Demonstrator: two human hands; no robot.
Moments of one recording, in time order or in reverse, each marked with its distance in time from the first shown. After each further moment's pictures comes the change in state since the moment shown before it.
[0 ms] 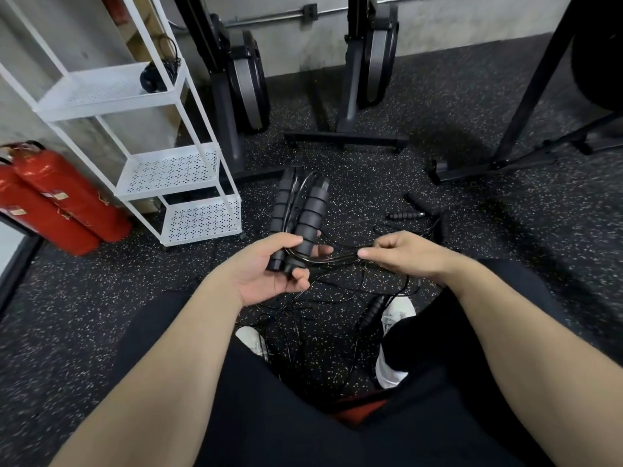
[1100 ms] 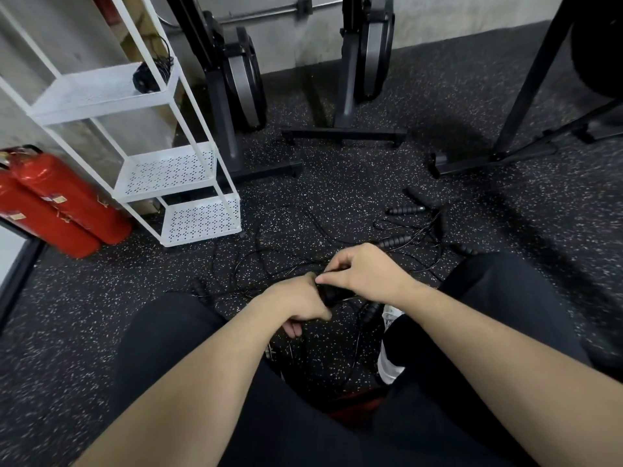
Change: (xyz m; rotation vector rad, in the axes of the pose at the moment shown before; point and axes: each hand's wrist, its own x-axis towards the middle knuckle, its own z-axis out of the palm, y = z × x) left_hand 0.050 -0.055 0.014 1.439 0.336 -0.478; right_hand 0.002 -0.027 0.068 -0.157 0.155 -0.112
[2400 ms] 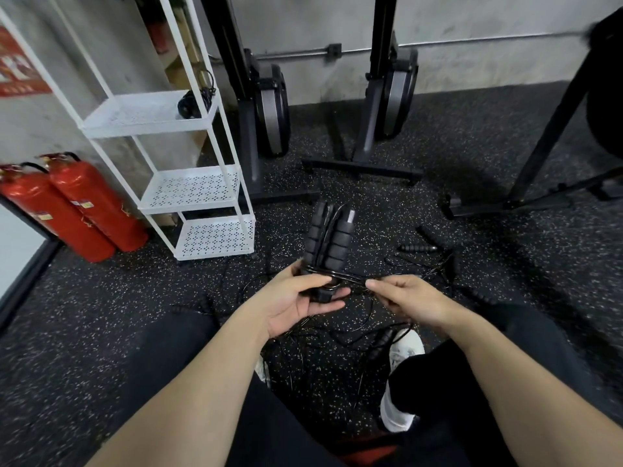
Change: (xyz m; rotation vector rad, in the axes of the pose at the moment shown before) left_hand -0.035 -0.022 -0.040 -1.589 -0.129 0.438; right_hand 0.006 0.034 -0.040 0.302 -0.138 0.112
